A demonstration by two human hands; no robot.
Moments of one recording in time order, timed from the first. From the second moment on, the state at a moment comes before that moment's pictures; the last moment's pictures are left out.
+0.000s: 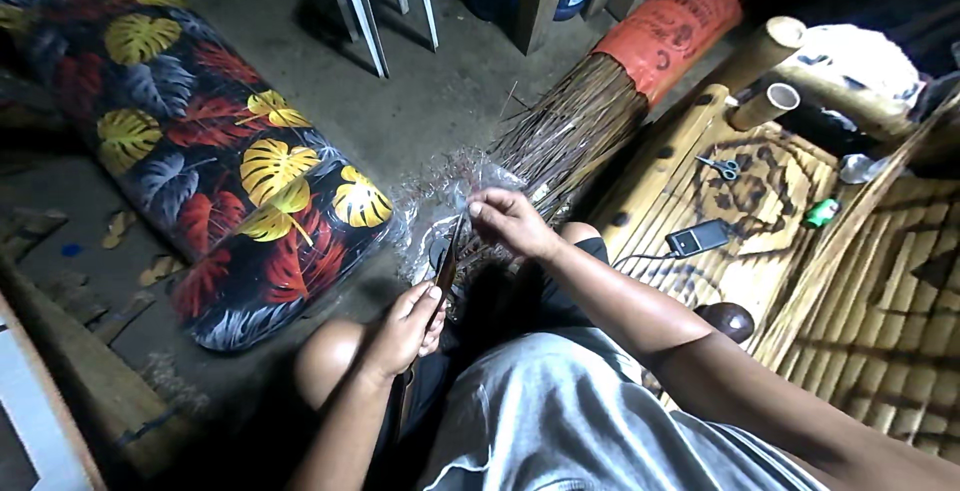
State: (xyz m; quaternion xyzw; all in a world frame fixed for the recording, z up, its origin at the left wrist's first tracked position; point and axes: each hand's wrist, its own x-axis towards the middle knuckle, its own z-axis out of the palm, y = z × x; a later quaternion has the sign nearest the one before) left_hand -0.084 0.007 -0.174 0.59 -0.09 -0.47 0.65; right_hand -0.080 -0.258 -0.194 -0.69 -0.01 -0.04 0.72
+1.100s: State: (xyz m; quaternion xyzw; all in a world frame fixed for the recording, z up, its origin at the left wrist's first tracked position) left_hand -0.078 0.018 -0.179 0.41 -0.08 -0.57 0.71; right_hand -0.062 -0.267 -0.195 -0.56 -0.05 0.00 0.83
